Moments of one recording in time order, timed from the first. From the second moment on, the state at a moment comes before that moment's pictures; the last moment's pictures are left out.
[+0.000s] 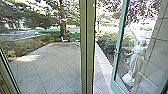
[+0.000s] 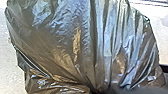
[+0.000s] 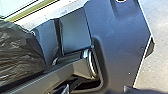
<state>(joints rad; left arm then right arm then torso) 1.51 3.04 -2.76 -0.36 0.00 0.36 -1.55 3.05 -2.69 0.22 -0.02 0.01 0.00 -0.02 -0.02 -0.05</state>
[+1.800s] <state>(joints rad) 1.51 3.04 -2.76 -0.36 0.00 0.36 -1.56 3.06 -2.70 0.22 -0.02 0.01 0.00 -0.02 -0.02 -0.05</state>
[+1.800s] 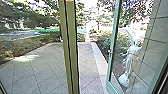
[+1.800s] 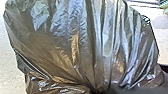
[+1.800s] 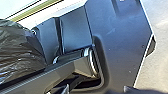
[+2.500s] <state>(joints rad) 1.51 3.04 -2.76 -0.36 0.00 0.37 -1.60 3.06 -2.72 0.22 0.00 -0.03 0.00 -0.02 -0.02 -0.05</state>
